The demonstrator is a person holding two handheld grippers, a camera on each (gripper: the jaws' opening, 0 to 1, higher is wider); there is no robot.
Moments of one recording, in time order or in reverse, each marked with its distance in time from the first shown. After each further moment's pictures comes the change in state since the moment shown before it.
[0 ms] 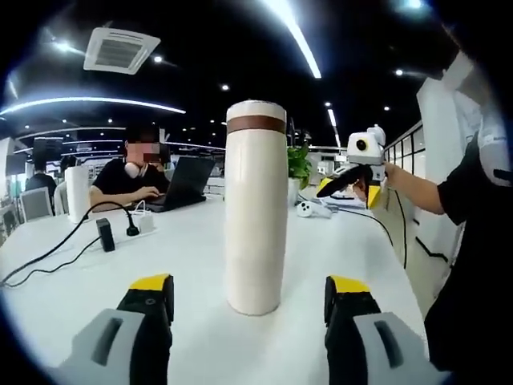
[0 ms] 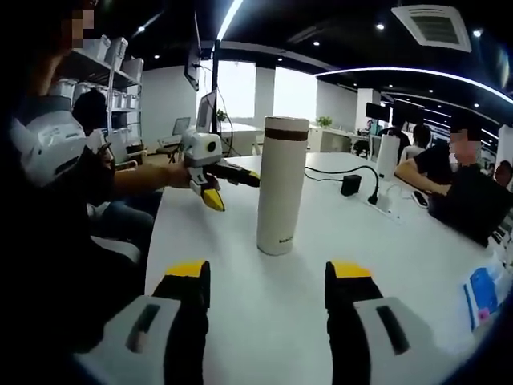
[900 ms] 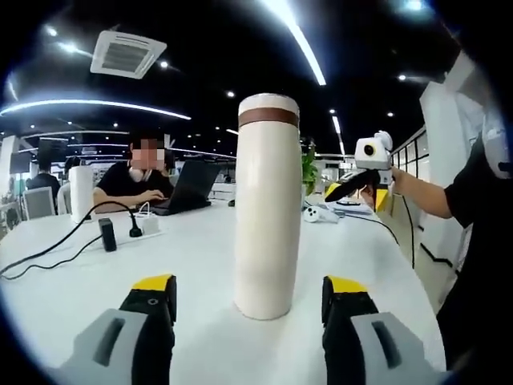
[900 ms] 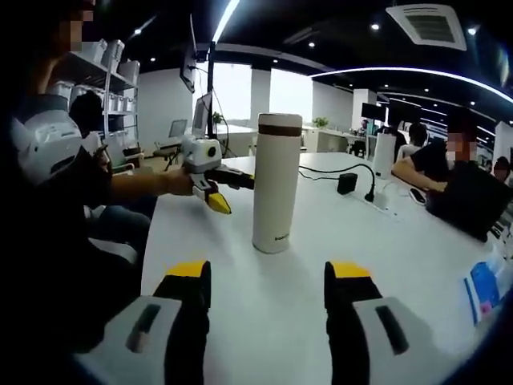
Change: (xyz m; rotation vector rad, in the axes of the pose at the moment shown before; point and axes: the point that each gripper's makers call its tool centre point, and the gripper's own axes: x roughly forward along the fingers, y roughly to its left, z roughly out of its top) left arm 0.013 0.008 -0.009 -0.005 -0.035 0.025; right arm 0.000 -0.005 -0.007 0.014 -0.009 -0.016
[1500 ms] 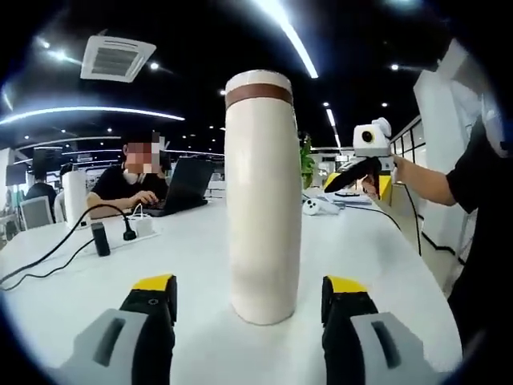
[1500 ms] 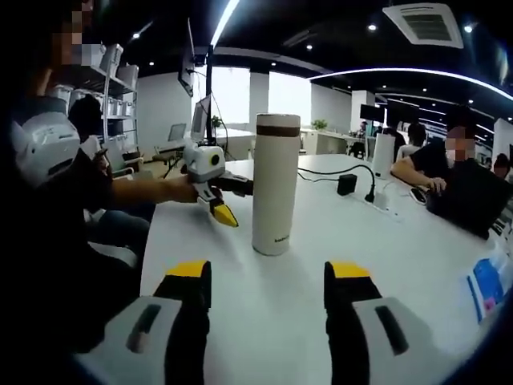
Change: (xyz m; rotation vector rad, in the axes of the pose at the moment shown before) left arm 0.017 -0.001 -0.007 0.046 0.014 -0.015; right arm 0.006 0.001 0.000 0.014 -0.019 0.000
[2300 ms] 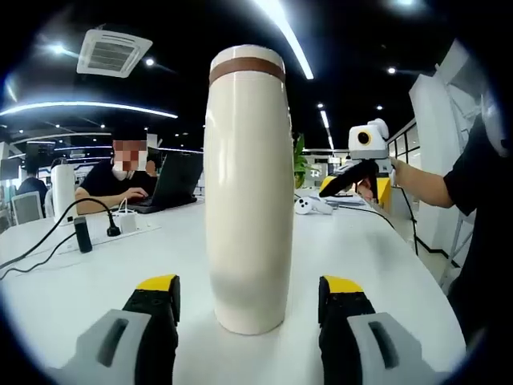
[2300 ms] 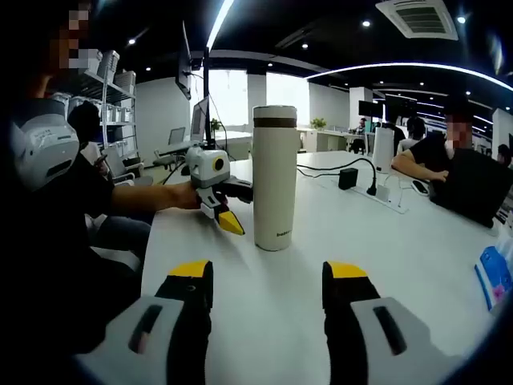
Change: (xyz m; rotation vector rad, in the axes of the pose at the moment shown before) left arm 0.020 -0.024 -0.007 -0.020 0.000 -0.048; right arm 0.003 0.000 -0.011 0.040 -0.008 0.011
